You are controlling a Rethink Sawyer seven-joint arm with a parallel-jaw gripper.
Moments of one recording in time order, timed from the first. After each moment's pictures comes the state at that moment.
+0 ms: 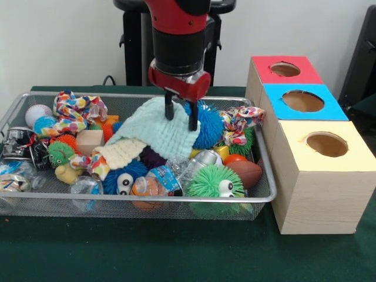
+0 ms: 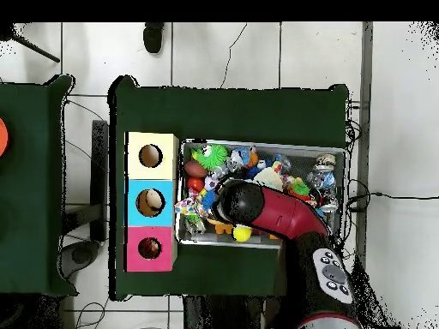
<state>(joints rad) -0.31 -0.61 -0.01 1.74 0.04 0.49 2.09</state>
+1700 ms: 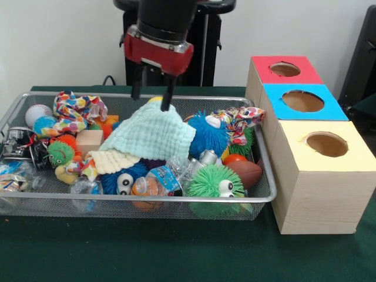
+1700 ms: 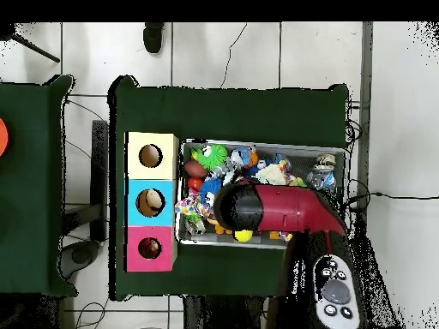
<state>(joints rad) -0.29 -0.74 -0.03 1.66 -0.30 0.52 2.09</state>
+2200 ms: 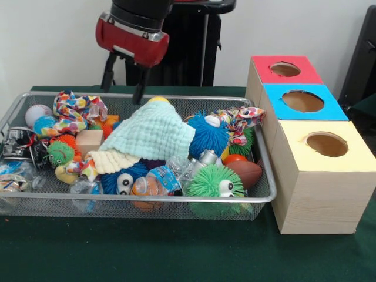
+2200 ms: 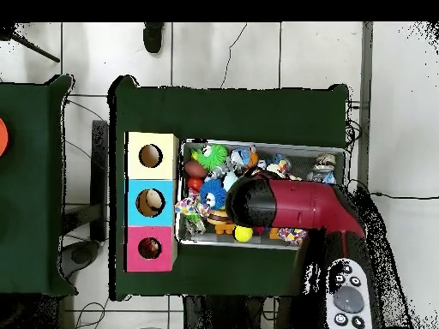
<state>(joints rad) -0.27 -0.73 -0.09 1.57 -0.39 0.54 2.09</state>
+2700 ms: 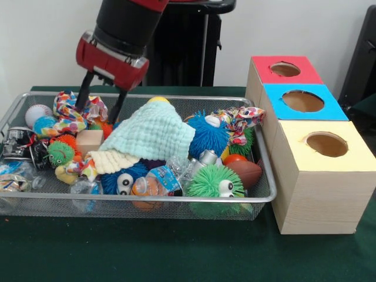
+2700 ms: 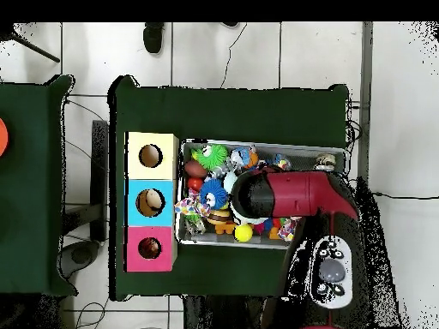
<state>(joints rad) -0.23 -0.62 -0.16 1.46 -0.48 0.50 2.09</state>
